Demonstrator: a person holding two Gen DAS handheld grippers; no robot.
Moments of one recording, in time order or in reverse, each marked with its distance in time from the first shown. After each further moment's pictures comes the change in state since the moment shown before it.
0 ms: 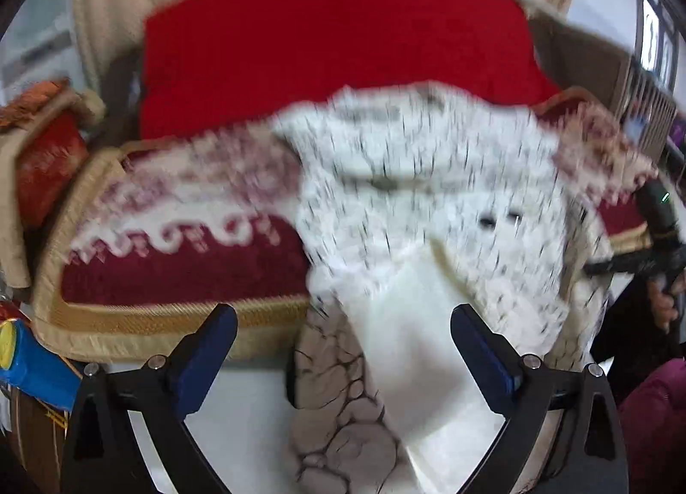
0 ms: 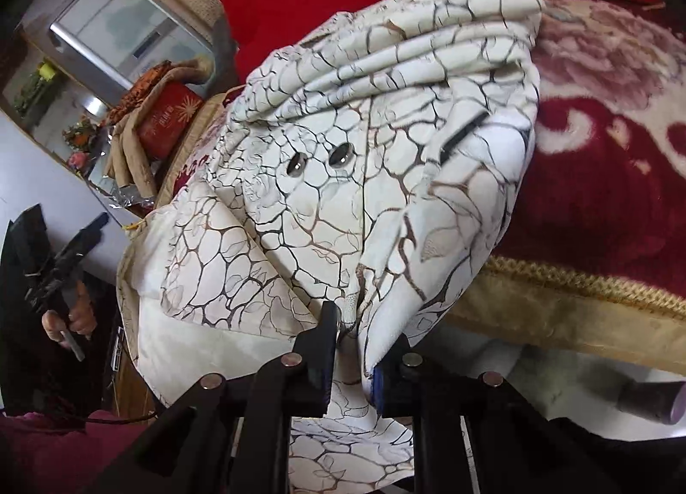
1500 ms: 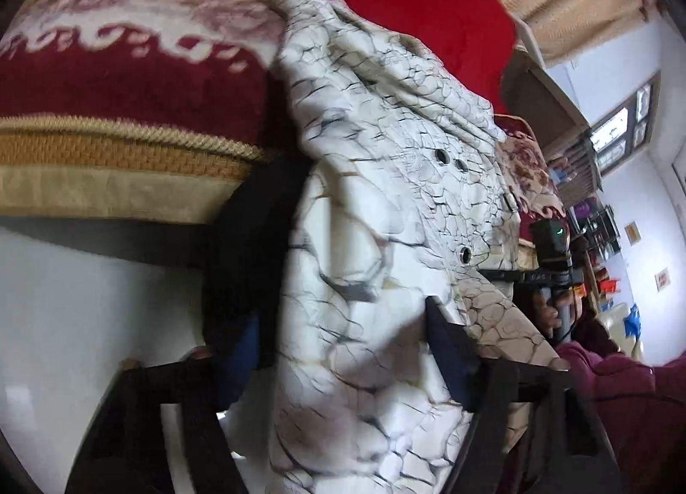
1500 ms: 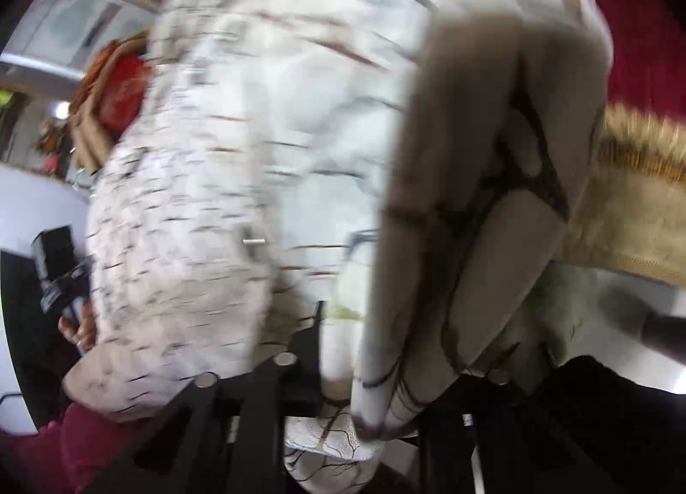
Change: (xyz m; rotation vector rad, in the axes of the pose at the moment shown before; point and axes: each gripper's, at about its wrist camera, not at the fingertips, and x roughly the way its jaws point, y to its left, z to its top) left arm 0.034 0.052 -0.081 -0.289 0.140 -0.510; right arm 0.027 -0.058 -0.034 0.105 0.209 0.013
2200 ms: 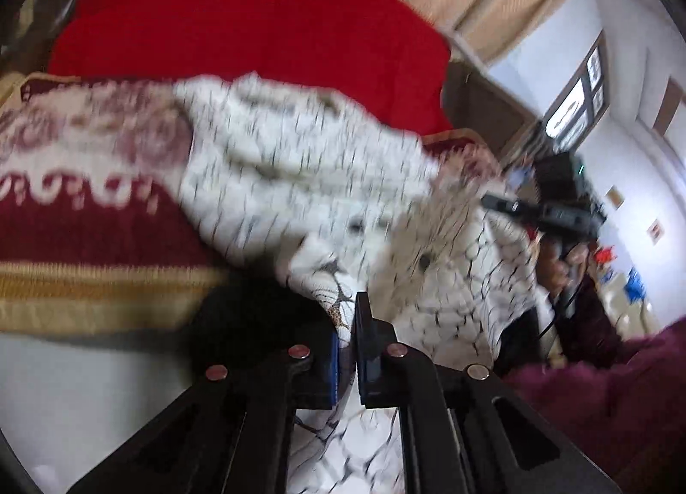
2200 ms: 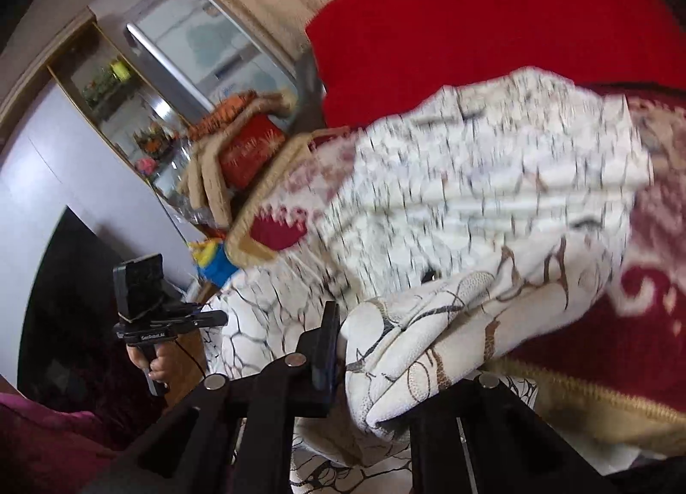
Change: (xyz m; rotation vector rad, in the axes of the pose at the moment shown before) left arm -0.042 -0.075 0.060 0.172 -0.157 -0.058; right arm -0.131 0.134 0.045 -0.272 -0.362 0.183
